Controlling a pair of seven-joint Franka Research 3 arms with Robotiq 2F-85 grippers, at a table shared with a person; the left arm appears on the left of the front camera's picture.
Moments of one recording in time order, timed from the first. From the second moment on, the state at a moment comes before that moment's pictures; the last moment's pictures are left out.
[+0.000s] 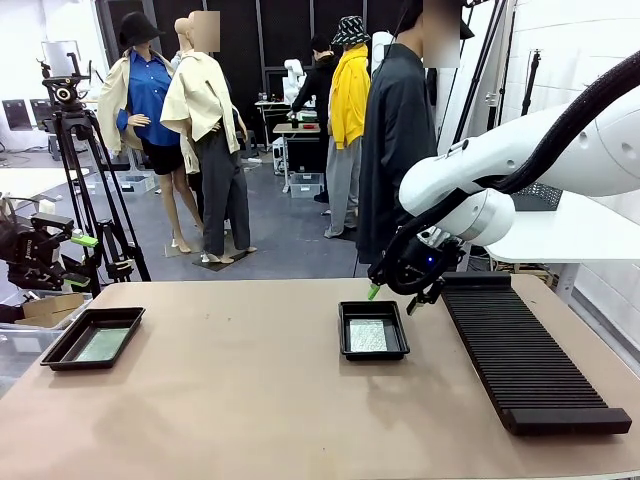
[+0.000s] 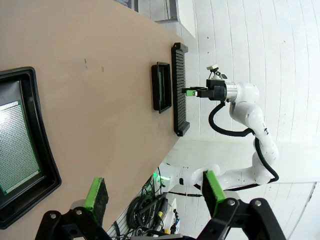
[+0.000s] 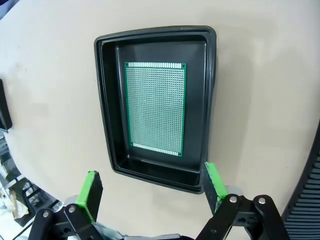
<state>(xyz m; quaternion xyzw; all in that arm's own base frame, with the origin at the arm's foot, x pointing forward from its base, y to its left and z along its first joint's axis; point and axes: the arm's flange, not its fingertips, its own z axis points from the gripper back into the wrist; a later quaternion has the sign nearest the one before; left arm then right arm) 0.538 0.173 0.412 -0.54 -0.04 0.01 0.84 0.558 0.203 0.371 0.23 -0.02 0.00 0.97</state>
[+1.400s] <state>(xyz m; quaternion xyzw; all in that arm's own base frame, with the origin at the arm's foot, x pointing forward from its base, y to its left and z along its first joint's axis) 0.538 0.174 0.412 -0.54 -0.04 0.01 0.84 0.562 0.156 0.408 0.27 -0.05 -0.01 0.96</state>
